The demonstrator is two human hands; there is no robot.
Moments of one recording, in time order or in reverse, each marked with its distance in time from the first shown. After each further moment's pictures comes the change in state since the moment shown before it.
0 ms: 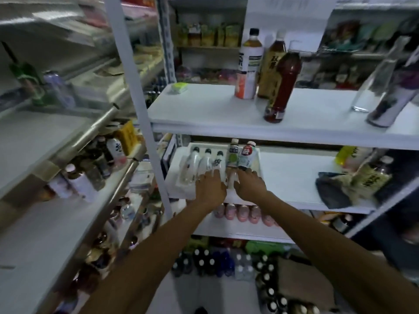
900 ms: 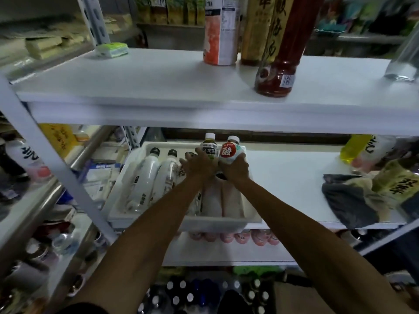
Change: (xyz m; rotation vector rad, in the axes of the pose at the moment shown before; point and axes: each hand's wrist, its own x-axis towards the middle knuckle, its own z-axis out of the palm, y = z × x) left_hand 0.250 0.037 0.134 -0.228 0.049 -0.196; right_hand 0.223 0.110 0.113 0.813 0.331 0.431
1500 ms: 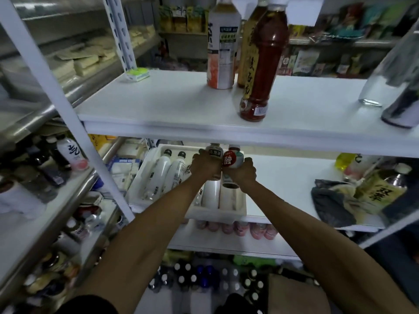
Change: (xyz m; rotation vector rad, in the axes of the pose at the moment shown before) left_hand -0.075 0.049 -0.084 -0.265 -0.087 -0.193; right_hand -0.059 -0.047 -0.083 -0.080 -0.120 0.127
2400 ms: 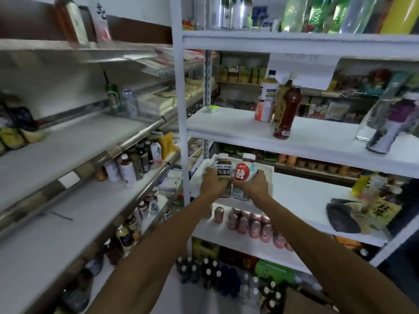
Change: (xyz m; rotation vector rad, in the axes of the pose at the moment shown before) left_hand -0.258 -0.101 -0.142 -0.347 0.215 0.055; right_hand -0.296 -0.043 -0.042 0.107 -0.102 -0.259
